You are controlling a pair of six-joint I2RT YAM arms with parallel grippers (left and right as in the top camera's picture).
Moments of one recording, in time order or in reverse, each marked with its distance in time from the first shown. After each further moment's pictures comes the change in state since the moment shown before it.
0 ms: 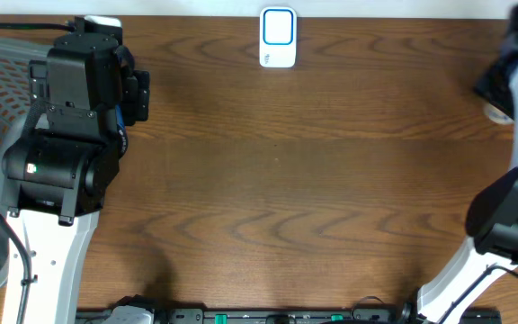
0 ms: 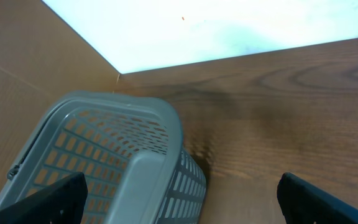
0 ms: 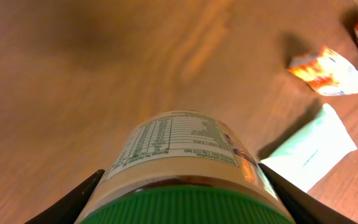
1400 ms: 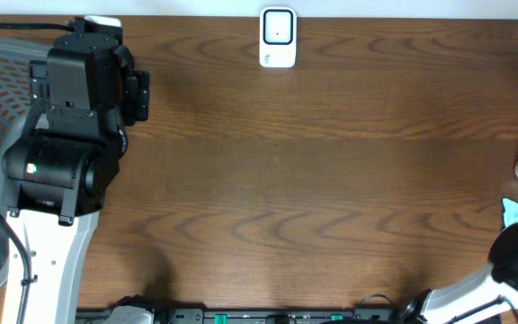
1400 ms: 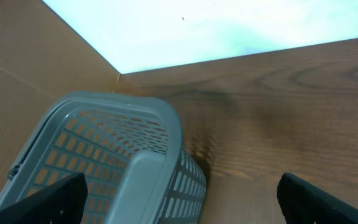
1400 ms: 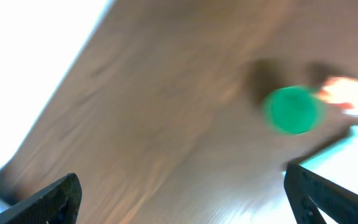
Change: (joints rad) left arm 0.000 0.000 0.000 0.000 0.000 0.000; right arm -0.255 -0.203 0.207 -0.100 -0.552 -0.148
